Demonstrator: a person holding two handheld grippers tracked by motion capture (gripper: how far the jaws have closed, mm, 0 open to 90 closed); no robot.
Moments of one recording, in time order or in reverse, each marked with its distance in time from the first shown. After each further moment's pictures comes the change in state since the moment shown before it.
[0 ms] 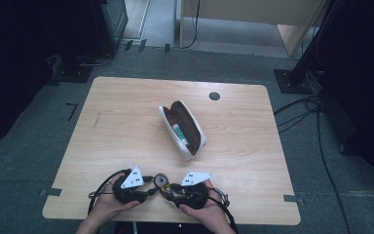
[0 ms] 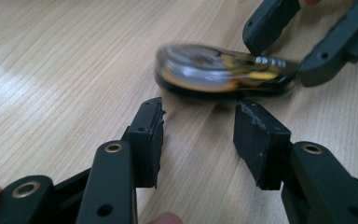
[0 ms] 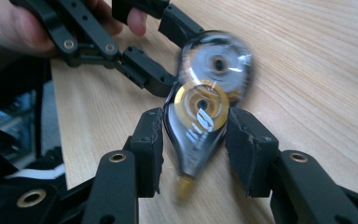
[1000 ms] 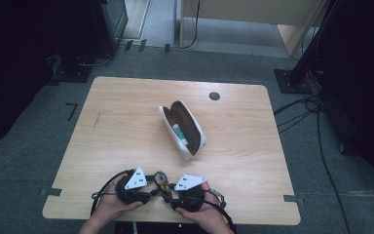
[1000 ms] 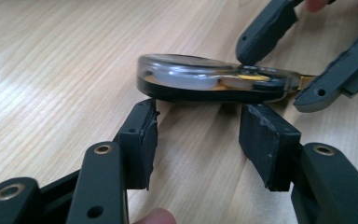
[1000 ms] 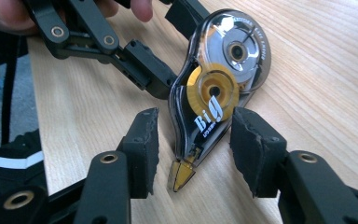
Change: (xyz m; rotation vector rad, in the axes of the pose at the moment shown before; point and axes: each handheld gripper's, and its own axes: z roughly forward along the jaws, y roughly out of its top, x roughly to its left) left arm -0.005 0.005 0.006 0.001 0.031 -0.001; right arm 0.012 0.002 0.007 0.041 -0.085 -0.095
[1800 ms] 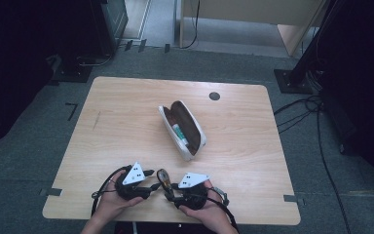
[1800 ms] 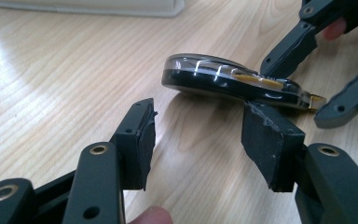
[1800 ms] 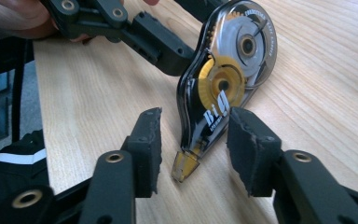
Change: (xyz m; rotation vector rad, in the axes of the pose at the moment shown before) left arm 0.007 0.005 -0.001 -0.073 0.025 -0.063; right arm -0.010 -0.002 -0.005 -0.003 0.035 0.032
